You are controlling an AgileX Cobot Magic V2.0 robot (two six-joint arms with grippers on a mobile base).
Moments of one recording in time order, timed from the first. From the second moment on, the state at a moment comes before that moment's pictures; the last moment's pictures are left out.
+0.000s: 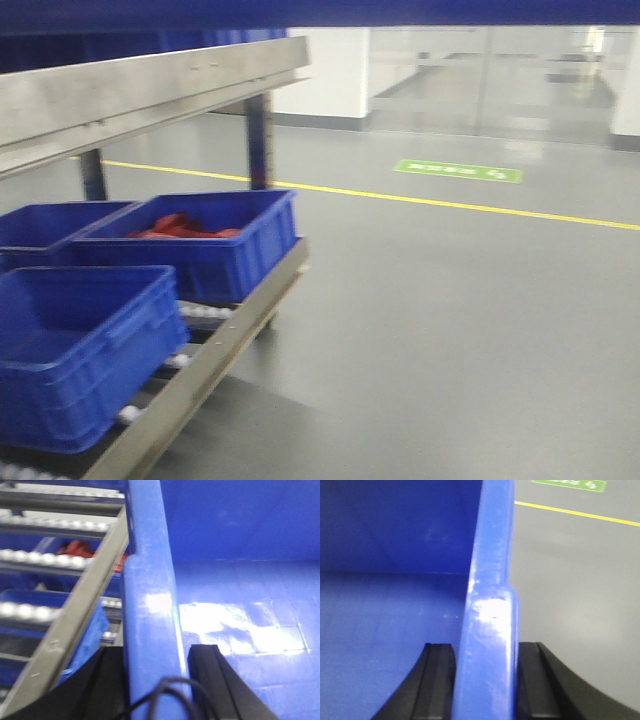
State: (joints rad) left arm -0.28 0.98 -1.48 0.19 1.02 -0.26; right arm 0.30 0.97 -1.47 -0.10 1.02 0.19
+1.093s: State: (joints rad) left arm -0.28 0.98 -1.48 0.18 1.02 -0.26; right arm 0.30 0.96 -1.47 -0.10 1.02 0.19
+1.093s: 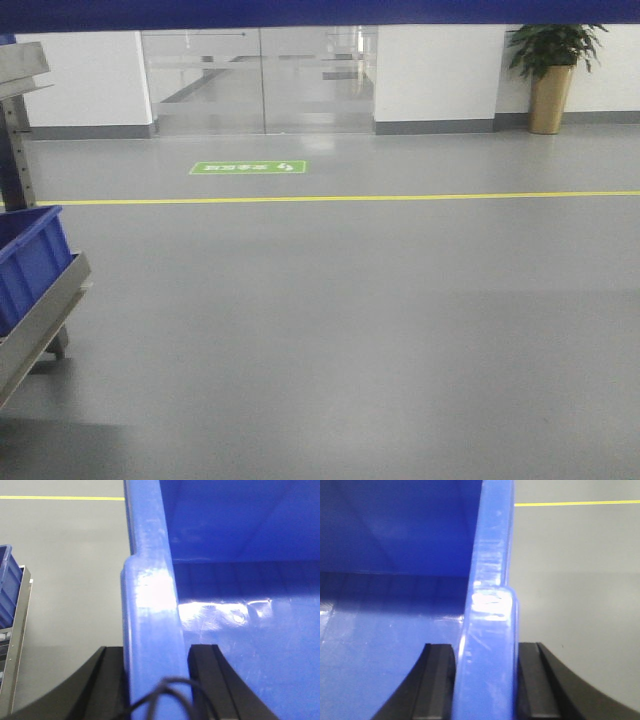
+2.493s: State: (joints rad) left arm -0.28 0.98 -1.48 0.19 1.02 -0.26; right arm 0.30 0.96 -1.47 -0.10 1.02 0.19
